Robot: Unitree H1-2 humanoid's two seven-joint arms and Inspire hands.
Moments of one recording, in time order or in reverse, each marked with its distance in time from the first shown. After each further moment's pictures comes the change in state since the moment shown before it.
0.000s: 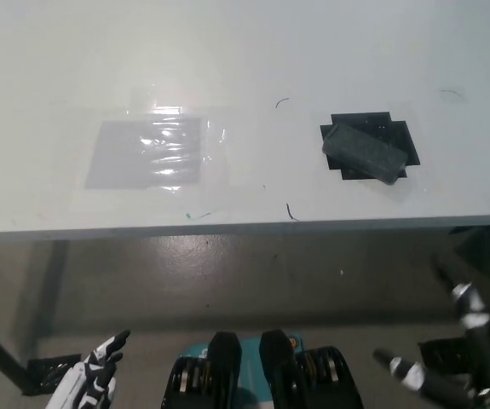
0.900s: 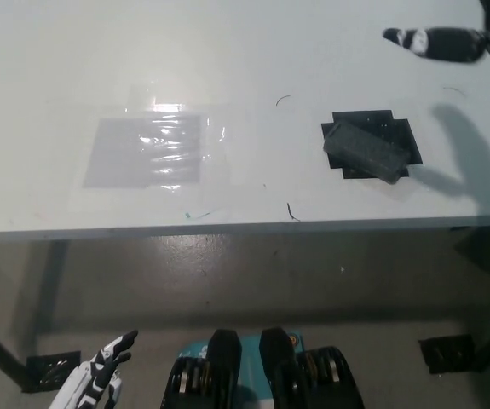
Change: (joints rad) left_arm -0.010 0.001 0.000 0.000 -0.025 0.001 -0.046; right_arm -1.040 -0.179 0.048 0.537 -0.172 0.514 0.138
